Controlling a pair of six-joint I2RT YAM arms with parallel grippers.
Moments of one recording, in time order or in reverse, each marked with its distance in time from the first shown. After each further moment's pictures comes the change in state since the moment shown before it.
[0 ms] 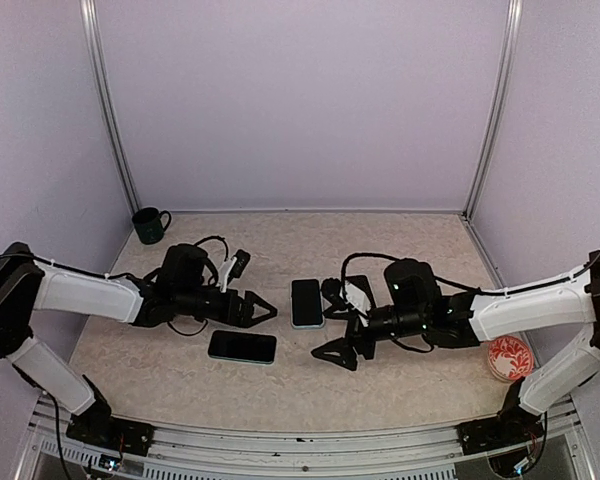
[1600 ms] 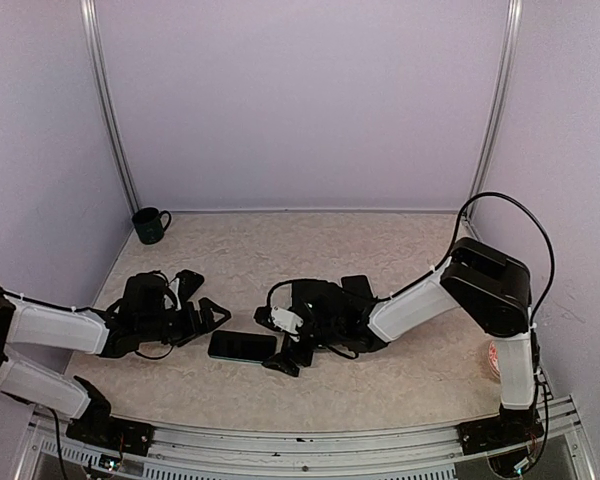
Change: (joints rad) left arm 0.142 -0.293 -0.355 0.076 -0.244 -0.352; right arm 0.063 0.717 0.425 0.150 0.068 -0.166
